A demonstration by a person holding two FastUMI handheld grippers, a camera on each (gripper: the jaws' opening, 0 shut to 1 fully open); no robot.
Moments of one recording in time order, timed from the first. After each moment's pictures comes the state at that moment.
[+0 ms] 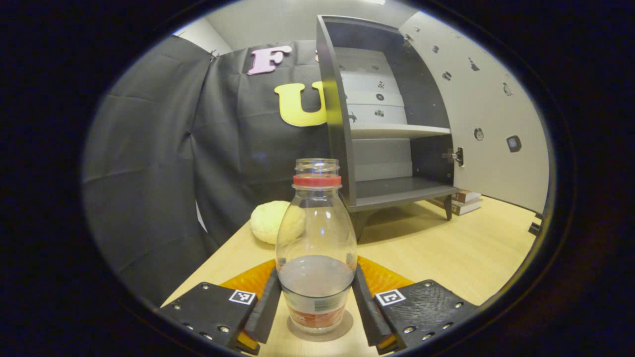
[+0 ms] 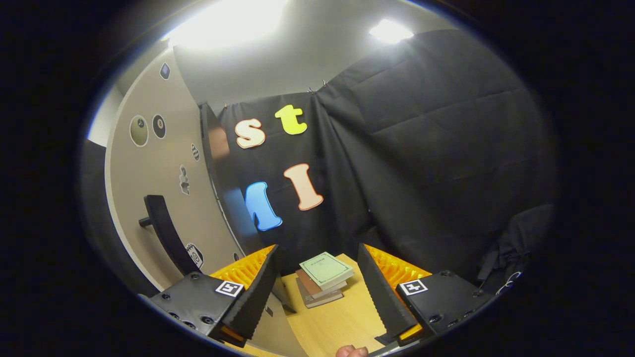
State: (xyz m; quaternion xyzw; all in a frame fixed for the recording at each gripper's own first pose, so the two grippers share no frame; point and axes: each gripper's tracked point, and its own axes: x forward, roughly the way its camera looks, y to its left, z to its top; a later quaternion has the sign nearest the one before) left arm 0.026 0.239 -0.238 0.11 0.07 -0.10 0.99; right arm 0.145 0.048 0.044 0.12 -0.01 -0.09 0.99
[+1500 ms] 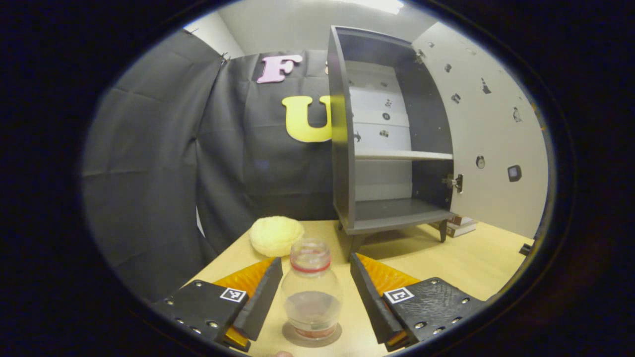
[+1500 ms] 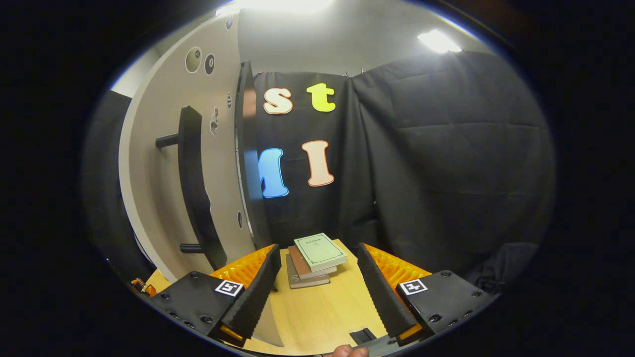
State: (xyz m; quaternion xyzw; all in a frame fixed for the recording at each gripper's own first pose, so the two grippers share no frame) left arm 0.013 0.227 -0.161 0.07 0.03 -0.10 0.99; right arm 0.148 0.083 0.011 0.01 0.04 -0.06 1.00
